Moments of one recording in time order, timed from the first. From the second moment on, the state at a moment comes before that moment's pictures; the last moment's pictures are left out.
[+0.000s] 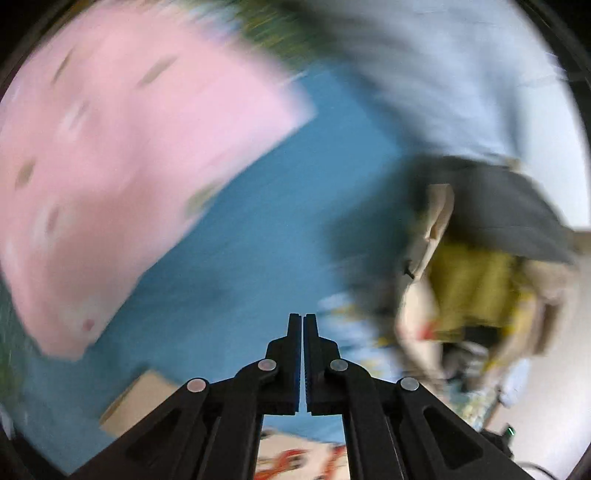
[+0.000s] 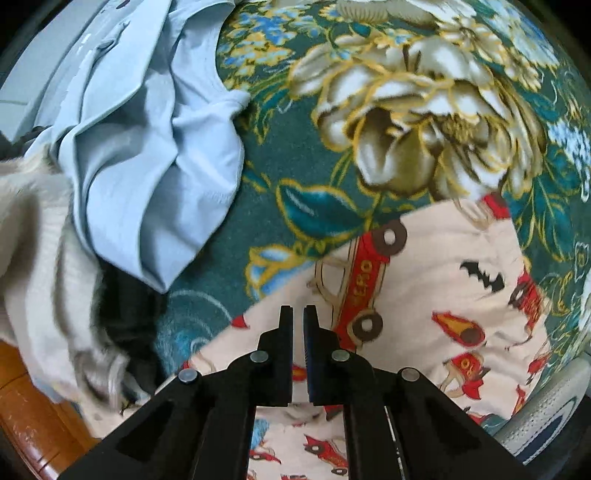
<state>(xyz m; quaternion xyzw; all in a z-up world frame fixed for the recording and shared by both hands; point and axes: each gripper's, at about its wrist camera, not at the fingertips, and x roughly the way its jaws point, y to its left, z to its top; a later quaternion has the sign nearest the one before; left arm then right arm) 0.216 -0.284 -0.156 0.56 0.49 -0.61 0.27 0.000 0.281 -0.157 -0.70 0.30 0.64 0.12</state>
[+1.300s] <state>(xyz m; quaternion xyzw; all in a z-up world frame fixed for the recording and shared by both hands) 0.202 -0.328 -0.175 0.55 0.45 -0.61 0.35 0.020 0.355 -0.150 -0.65 0.39 0.64 0.14</state>
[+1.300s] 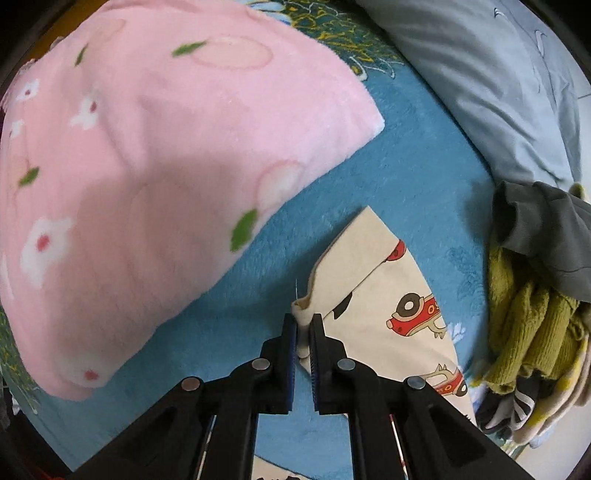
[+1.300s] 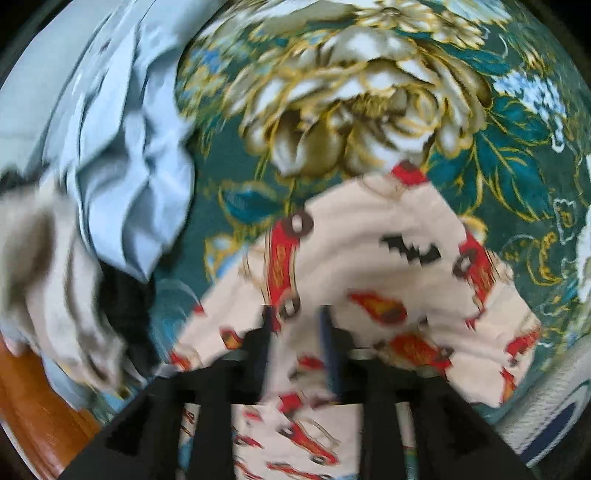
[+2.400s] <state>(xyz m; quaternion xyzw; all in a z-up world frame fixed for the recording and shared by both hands) 0.218 -0.321 -0.143 0.53 0.47 -0.62 0.32 -0.084 0.345 -0.134 -0.63 0.33 0.69 0.15</state>
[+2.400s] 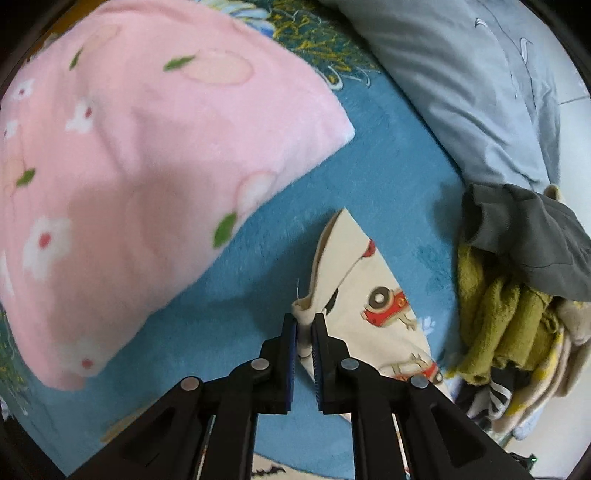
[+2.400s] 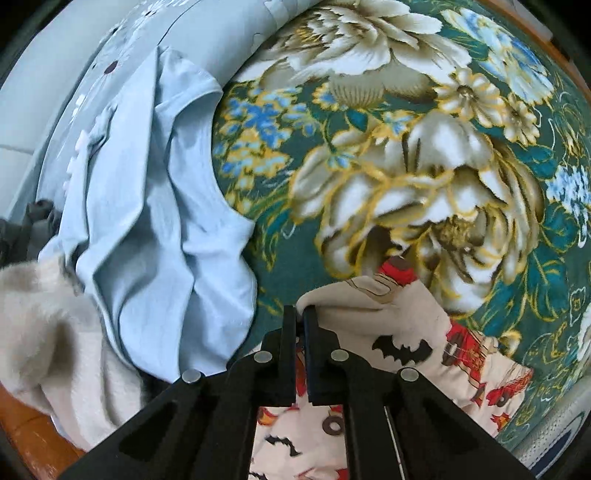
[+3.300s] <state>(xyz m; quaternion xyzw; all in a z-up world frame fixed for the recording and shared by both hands) 0.377 -0.242 -0.179 0.57 0.48 -0.56 0.37 0.183 0.446 -0.185 -0.61 0.44 0.63 0.20</state>
